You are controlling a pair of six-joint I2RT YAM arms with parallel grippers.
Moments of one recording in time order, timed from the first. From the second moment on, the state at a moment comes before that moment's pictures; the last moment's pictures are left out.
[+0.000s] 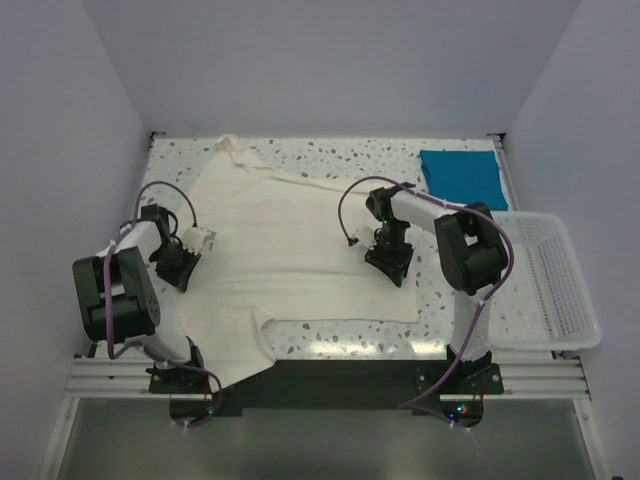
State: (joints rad) left arm 0.28 1.62 0.91 -0.80 0.14 0.77; right arm 0.42 2.03 1.40 -1.17 -0.10 -0.63
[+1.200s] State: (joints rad) left arm 0.27 2.23 2.01 -0.53 0.47 0.40; right arm 0.31 2.44 2.17 -1.03 -0.01 -0.62
